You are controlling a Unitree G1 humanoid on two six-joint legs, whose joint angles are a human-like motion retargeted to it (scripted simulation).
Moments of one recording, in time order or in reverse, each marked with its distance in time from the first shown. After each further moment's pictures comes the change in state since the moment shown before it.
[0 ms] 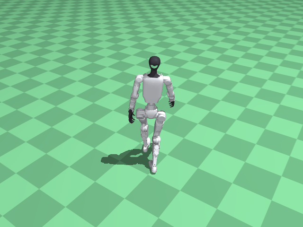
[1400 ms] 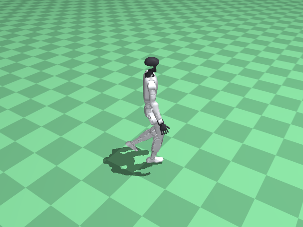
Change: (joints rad) left arm -0.183 -0.041 -0.133 0.116 0.047 0.031 0.000; right arm 0.118 0.045 0.026 0.248 0.006 0.044 0.003; waist -0.136 0.146 0.139; left_leg 0.363 0.435 0.160 0.967 -0.019 0.015; right_leg -0.127 0.058 -0.325 -0.057 0.218 -0.031
